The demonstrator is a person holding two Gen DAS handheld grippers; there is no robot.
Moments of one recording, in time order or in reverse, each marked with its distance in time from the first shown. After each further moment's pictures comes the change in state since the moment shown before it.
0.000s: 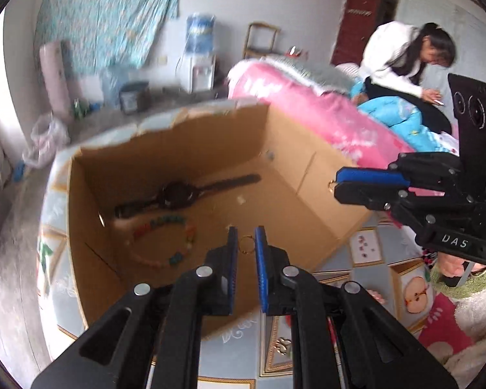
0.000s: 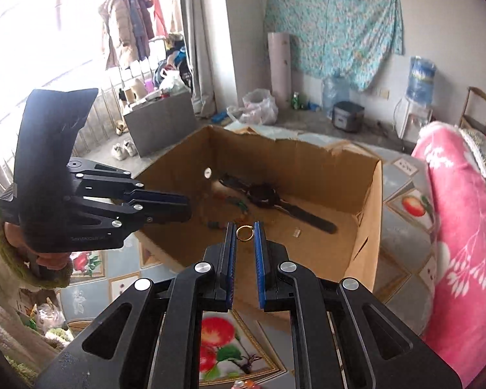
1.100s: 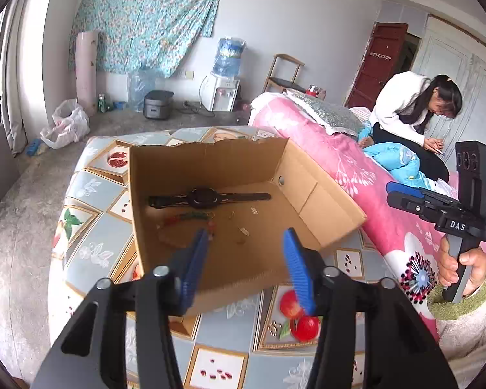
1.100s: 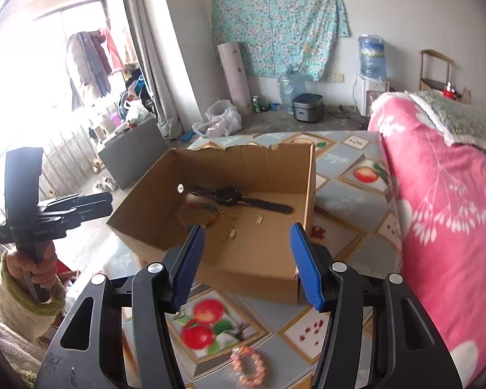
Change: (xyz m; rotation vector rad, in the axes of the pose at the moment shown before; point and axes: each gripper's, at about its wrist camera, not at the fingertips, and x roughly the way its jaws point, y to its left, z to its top) left arm -0.086 0.017 -0.041 -0.135 -0.171 0.001; right arm -0.075 -0.026 -0.032 0.235 -0.082 -0.075
